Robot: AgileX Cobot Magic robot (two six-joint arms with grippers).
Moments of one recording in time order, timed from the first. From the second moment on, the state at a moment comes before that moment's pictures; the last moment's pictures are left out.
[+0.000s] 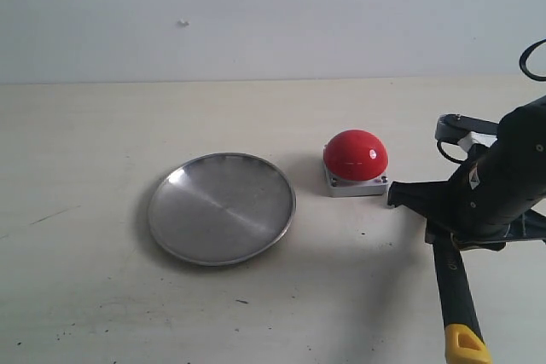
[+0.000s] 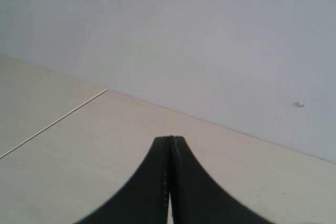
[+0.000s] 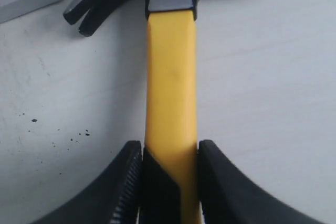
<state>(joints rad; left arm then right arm) 0.25 0.08 -0.12 -0.01 0.16 -0.21 0.32 1.70 -0.77 -0.17 0.43 0.74</state>
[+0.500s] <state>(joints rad) 0.25 0.08 -0.12 -0.12 -0.30 -0.59 0.32 1.70 -0.77 -0.12 0.42 0.71</state>
